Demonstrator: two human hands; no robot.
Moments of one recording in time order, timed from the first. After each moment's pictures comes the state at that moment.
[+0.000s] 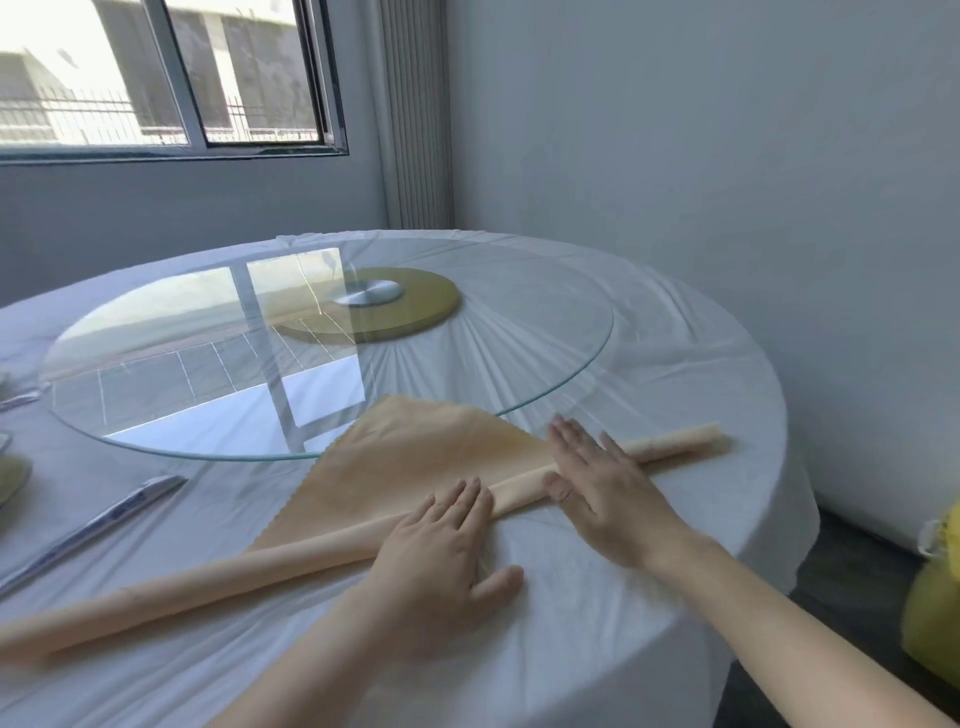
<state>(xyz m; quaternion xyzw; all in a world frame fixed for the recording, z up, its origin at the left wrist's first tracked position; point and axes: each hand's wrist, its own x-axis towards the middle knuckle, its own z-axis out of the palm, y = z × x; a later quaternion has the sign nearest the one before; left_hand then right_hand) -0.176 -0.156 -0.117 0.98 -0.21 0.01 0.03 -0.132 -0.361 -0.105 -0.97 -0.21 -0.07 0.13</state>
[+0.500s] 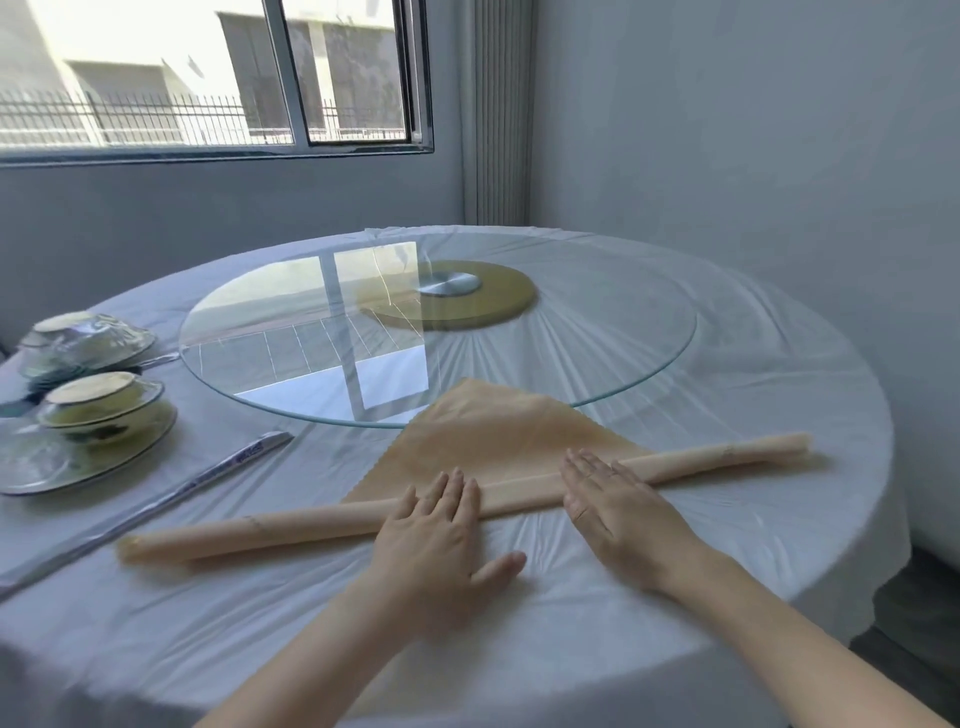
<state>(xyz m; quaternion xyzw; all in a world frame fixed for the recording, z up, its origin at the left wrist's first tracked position) -0.211 -0.110 -0.110 1.00 -0.06 -0.04 -0.01 -0.146 -0.316 -0.116 -0.96 -0.27 -0.01 0.08</state>
